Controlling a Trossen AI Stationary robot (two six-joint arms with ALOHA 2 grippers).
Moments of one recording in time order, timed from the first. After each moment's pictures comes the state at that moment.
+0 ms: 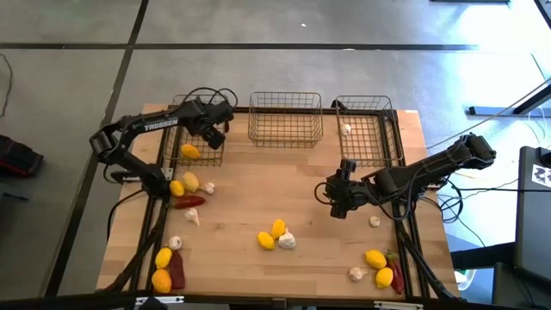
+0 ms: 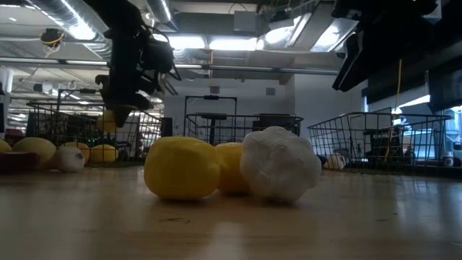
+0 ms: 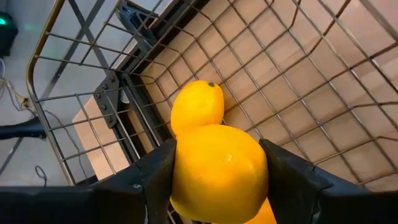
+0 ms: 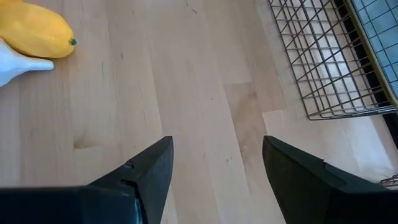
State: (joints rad) left arm 0.65 1.47 1.02 -1.05 -0.57 -0.26; right arm 0.35 1.28 0.93 -0.70 0.50 0.34
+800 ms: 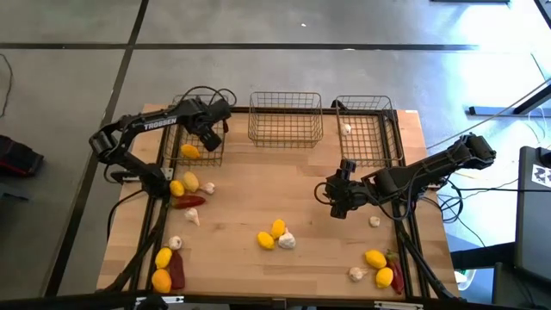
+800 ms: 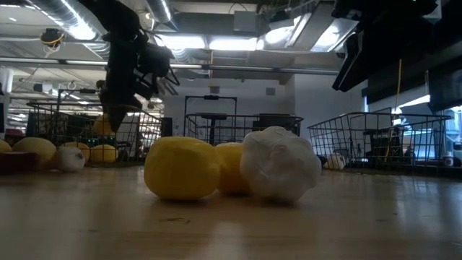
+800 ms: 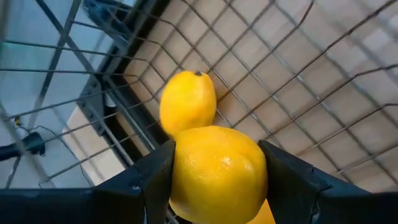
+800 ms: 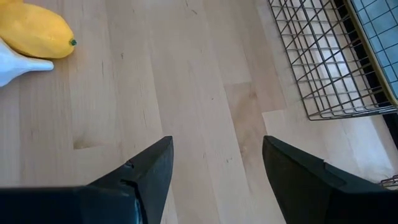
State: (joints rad) left arm 0.70 1.47 0.98 -1.02 -0.50 -0.09; right arm 0.35 1.28 0.93 -0.70 0.50 0.34
